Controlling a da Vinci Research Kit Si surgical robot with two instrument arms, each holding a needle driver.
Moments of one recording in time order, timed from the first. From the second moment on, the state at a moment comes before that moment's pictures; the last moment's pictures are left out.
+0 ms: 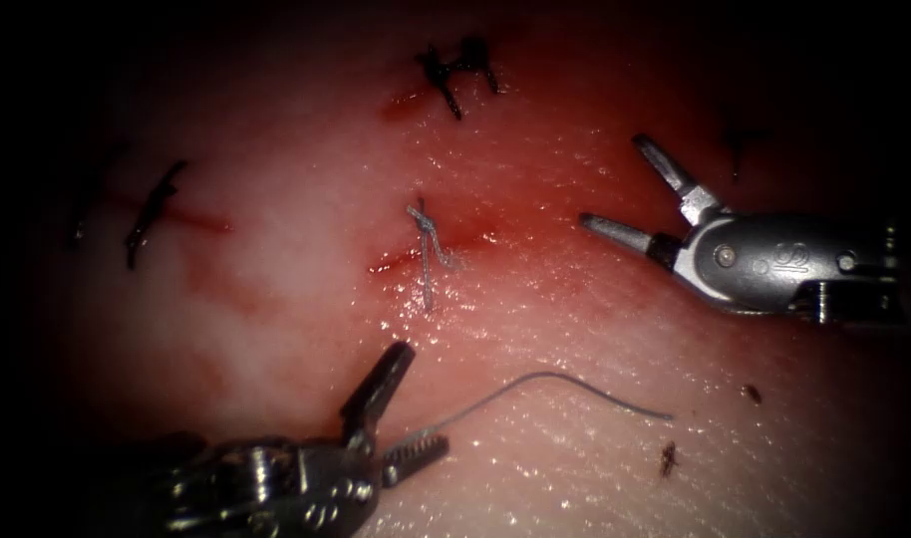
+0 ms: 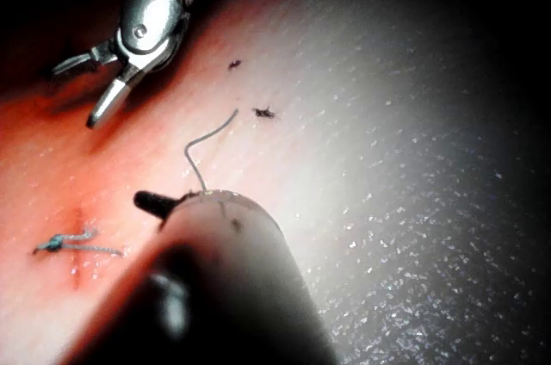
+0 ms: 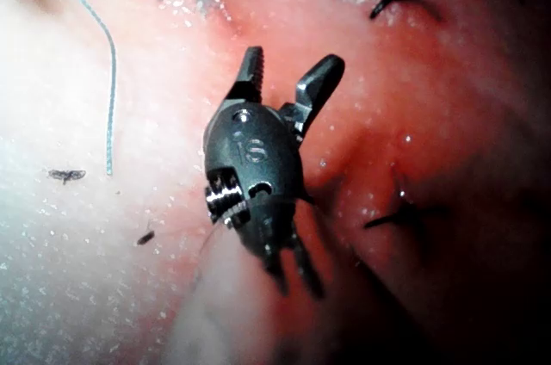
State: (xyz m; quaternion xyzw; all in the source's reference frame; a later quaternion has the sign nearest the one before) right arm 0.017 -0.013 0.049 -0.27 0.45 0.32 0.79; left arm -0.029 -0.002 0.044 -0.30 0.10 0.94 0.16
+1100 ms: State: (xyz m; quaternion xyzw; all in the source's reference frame) right arm 0.020 -0.013 0.049 -0.25 0.39 0.25 0.85; left arm -0.029 0.006 0.046 -0.26 0.11 0.95 0.13
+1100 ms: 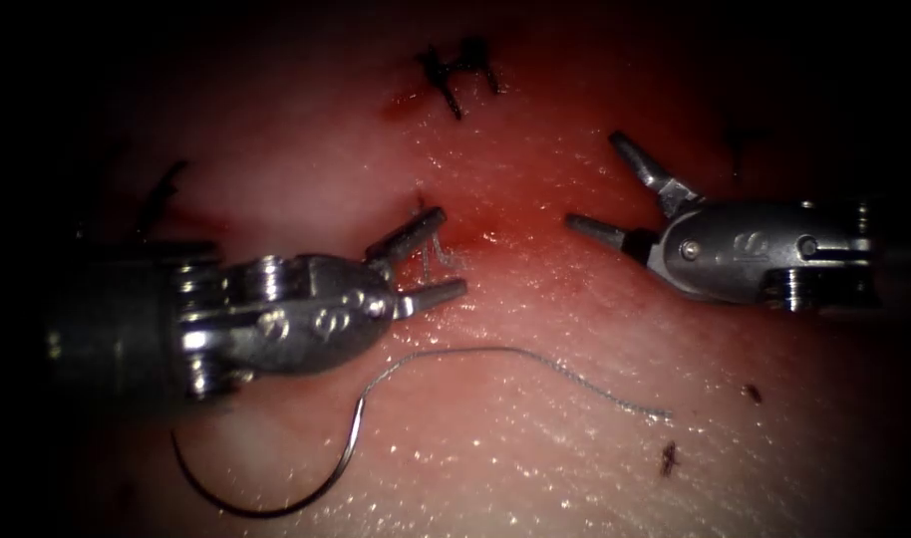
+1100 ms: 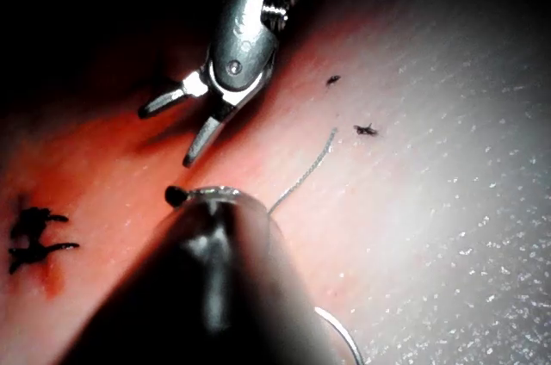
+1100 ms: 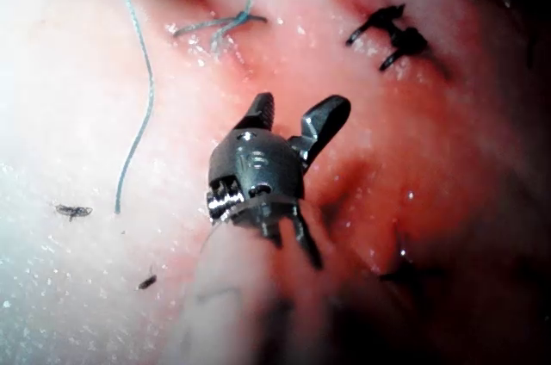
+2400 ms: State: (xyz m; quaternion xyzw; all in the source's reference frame) right arm 0.022 -0.014 0.049 -0.24 0.38 0.25 0.86; left arm -0.032 0.006 0.053 -0.08 0.12 0.99 0.07
